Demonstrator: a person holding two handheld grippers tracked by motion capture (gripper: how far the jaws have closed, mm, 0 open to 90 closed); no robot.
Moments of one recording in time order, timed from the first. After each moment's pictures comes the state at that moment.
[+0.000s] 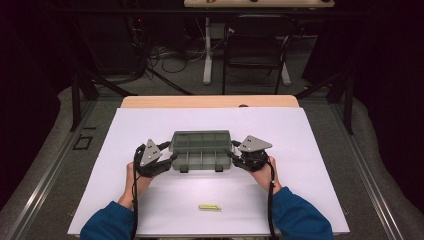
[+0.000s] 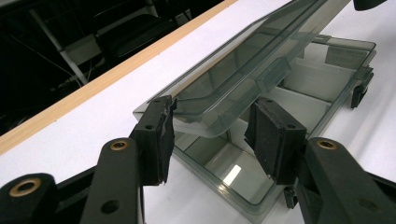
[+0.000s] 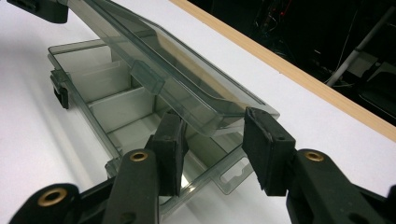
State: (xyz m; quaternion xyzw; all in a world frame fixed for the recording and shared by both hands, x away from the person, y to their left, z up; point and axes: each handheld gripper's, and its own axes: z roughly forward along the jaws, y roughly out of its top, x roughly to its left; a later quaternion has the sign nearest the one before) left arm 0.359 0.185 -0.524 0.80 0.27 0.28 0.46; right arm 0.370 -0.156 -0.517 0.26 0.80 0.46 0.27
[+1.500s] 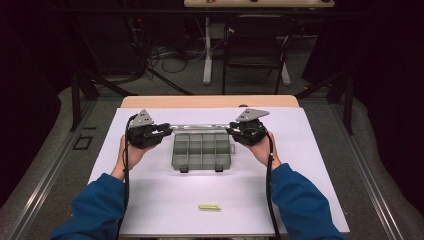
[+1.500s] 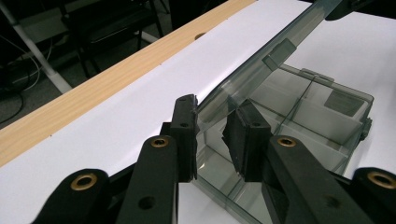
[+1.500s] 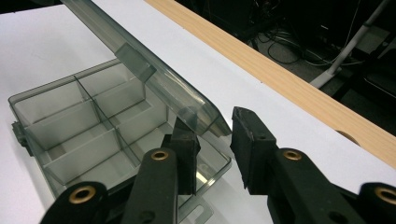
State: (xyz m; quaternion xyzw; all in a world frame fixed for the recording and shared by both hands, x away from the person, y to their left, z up) left arm 0.424 0.206 -0.469 0.82 0.28 0.19 0.46; right arm 0.428 -0.152 -0.471 0.30 0.81 0.44 0.23
